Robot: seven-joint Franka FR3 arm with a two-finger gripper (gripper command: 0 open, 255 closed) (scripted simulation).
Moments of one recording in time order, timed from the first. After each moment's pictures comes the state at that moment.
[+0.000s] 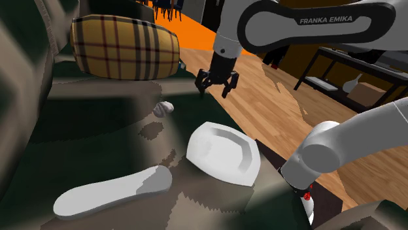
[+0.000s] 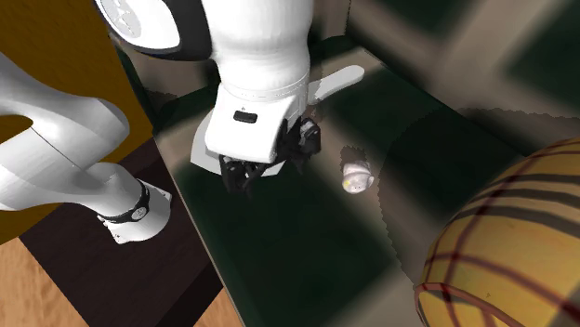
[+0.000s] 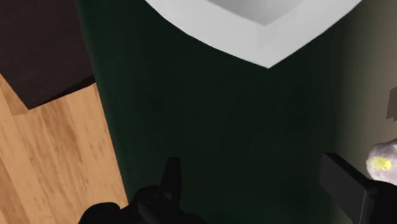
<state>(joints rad) -0.01 -0.49 0.39 -2.34 0.15 1.89 0.73</state>
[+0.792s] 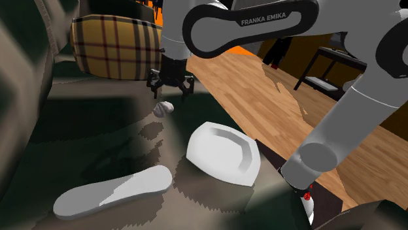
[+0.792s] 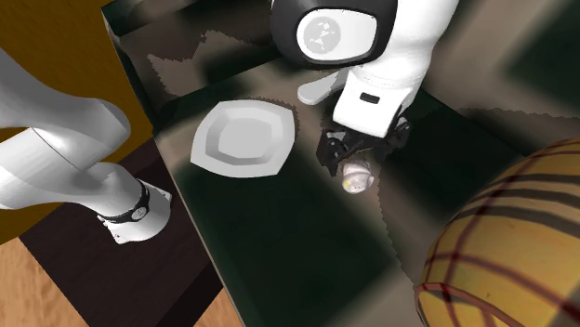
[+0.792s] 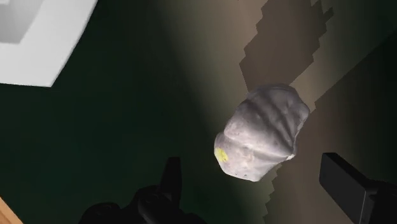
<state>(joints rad) -0.06 -0.02 0.65 -1.98 -0.06 1.98 1.31</state>
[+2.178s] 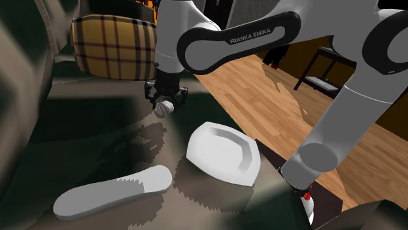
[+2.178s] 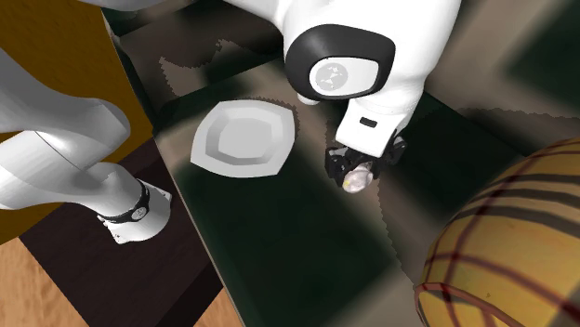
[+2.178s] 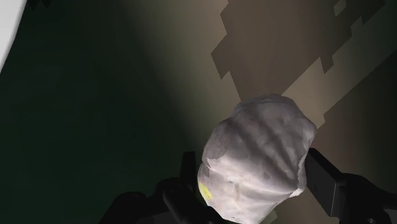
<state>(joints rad) -0.05 0.06 0.65 -2.01 -0.12 2.08 1.38</state>
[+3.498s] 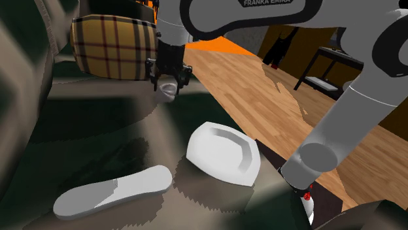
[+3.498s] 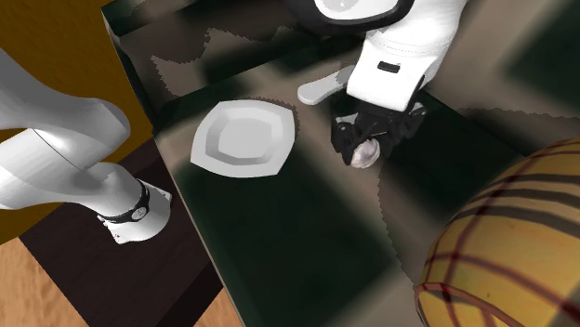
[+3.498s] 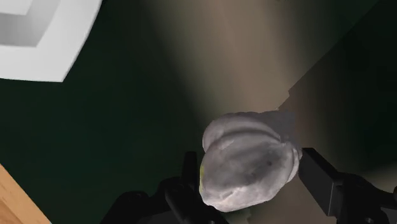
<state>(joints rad) -0.05 0.00 0.65 -1.86 -0.07 1.89 1.34</state>
